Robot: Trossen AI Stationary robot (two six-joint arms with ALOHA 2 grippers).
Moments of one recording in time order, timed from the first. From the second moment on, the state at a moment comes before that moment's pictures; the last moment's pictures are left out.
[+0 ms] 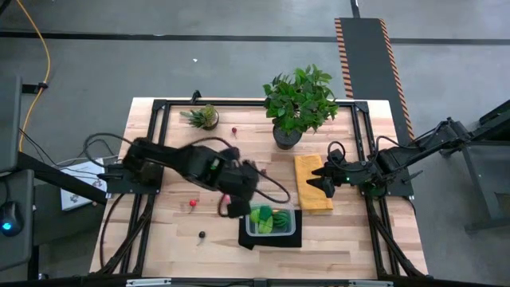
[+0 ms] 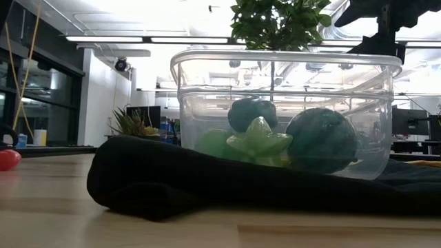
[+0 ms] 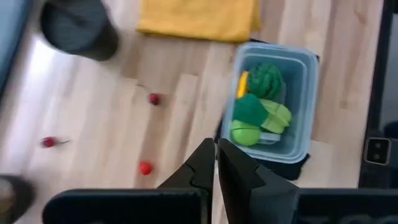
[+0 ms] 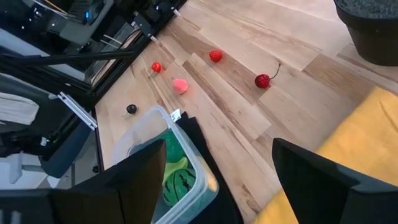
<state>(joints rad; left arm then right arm) -0.23 1.95 2.31 -1.53 -0.32 -0.49 0.39 0.82 0.62 -0.37 0.41 1.01</state>
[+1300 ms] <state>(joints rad) -0.49 0.92 0.82 -0.70 -0.49 -0.71 0.39 0.82 0.62 -0.31 0.58 1.23</state>
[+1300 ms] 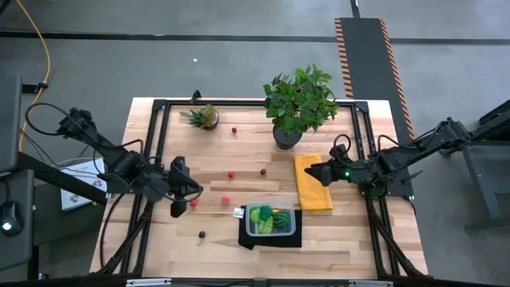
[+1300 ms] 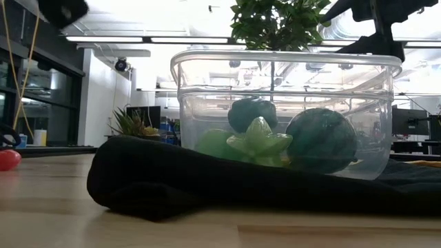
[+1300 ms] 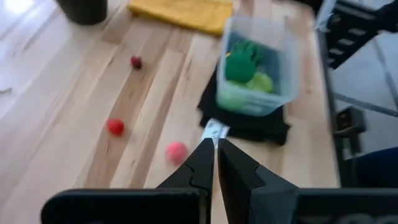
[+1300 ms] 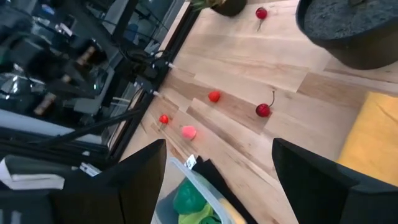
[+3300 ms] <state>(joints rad) -0.03 1.14 0.49 -0.20 0.05 -0.30 0.39 0.82 0.62 -0.32 0.65 1.23</state>
